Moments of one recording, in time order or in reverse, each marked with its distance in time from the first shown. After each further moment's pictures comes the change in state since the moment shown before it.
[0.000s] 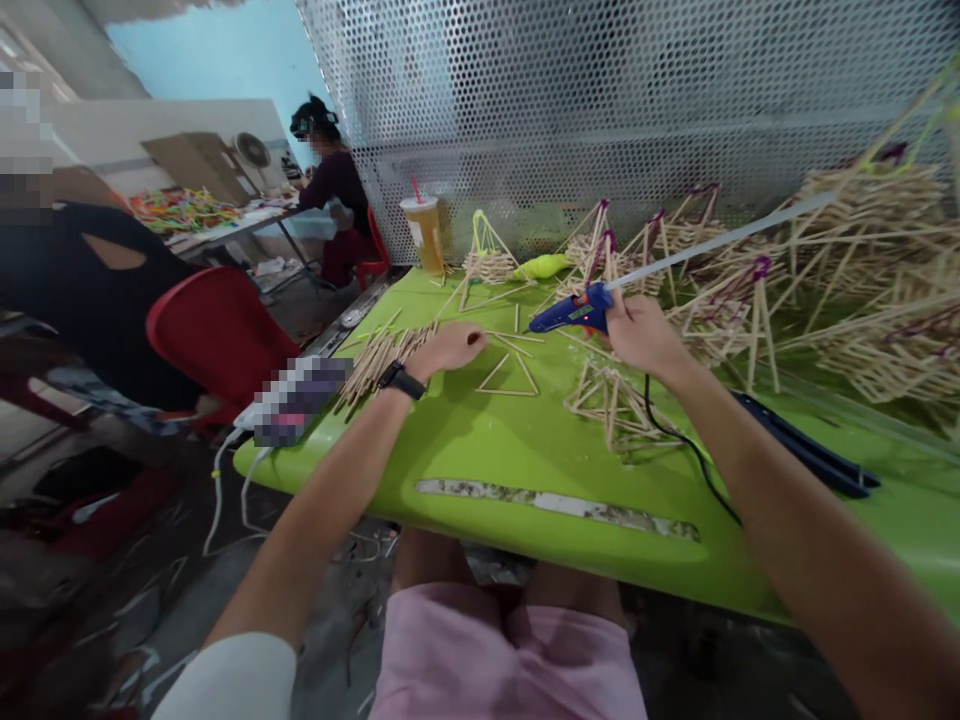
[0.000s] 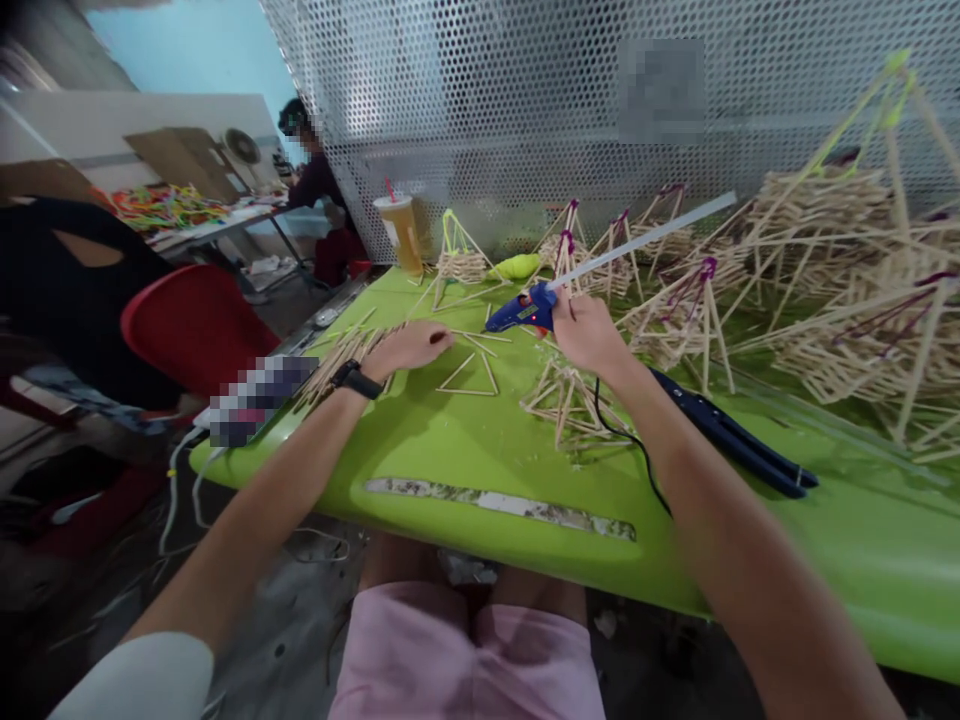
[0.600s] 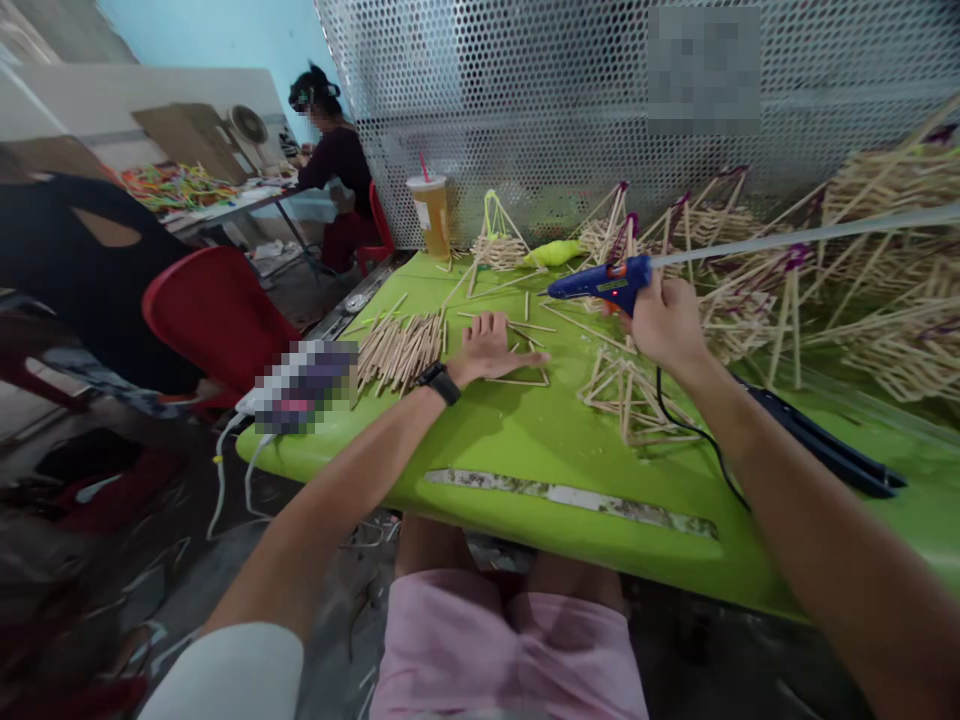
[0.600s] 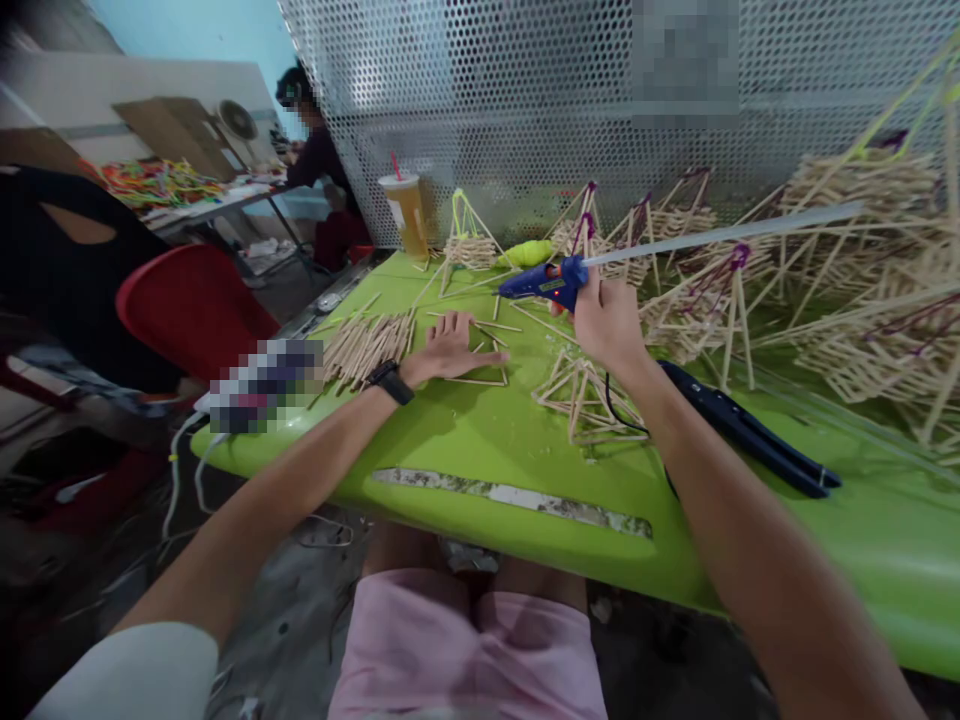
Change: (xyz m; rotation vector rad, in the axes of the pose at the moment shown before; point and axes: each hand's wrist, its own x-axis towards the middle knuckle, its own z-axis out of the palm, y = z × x) left_hand -0.011 0.050 0.030 -0.031 -0.074 -0.234; right_hand -0.003 -0.008 0.011 0.186 0.209 0.063
